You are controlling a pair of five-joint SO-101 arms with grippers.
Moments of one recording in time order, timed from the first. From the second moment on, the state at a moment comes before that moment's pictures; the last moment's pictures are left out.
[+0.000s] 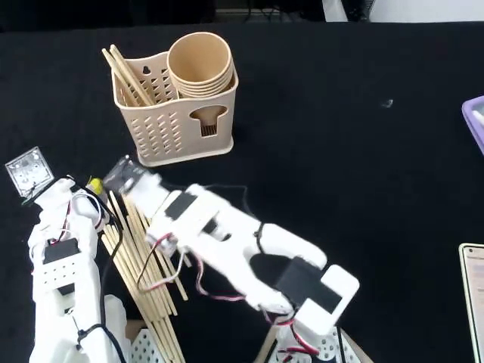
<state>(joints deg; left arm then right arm) -25.1 -52.9 79.5 20.9 11.1 -50.8 9.0 27.6 46.8 7.6</state>
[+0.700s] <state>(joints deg) -25.1 -52.9 79.5 20.9 11.1 -54.2 13.7 25.0 44.4 7.6</state>
